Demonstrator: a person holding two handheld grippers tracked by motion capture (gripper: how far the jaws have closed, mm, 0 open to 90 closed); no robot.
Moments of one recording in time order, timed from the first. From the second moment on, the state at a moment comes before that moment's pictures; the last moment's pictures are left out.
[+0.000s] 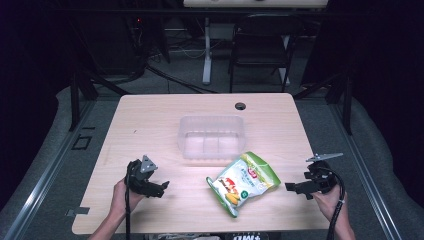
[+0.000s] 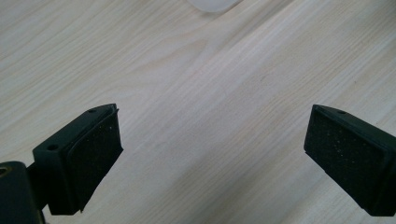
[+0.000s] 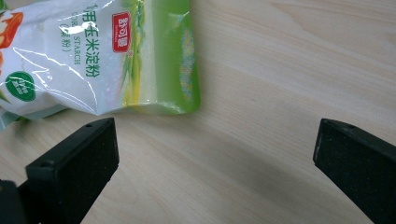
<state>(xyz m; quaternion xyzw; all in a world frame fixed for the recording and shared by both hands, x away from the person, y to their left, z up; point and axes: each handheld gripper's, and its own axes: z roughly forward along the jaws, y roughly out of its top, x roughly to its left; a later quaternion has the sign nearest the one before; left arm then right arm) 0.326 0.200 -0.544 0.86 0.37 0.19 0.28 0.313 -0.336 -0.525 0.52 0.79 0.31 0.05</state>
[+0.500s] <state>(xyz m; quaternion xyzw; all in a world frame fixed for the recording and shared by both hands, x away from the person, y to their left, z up) 0.325 0.200 -0.544 0.86 0.37 0.20 0.28 0.315 -0.331 -0.523 0.51 0.81 0.30 0.05</state>
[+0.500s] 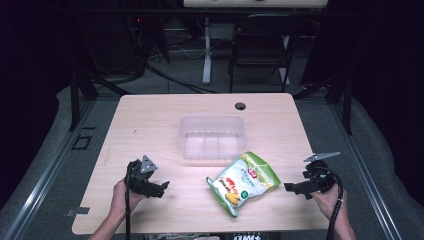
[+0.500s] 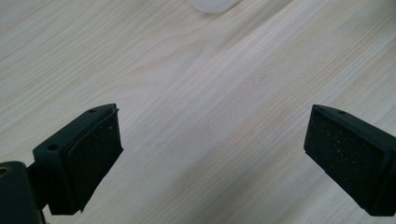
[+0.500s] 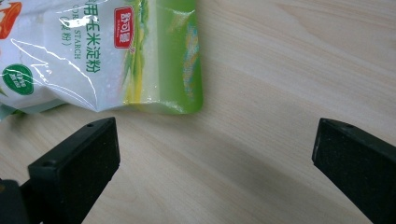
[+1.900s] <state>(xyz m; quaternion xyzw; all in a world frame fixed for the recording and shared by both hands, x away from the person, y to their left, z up) 0.326 0.198 -0.546 0.86 0.37 0.19 0.28 0.351 -0.301 -0.517 0.47 0.83 0.30 0.03</state>
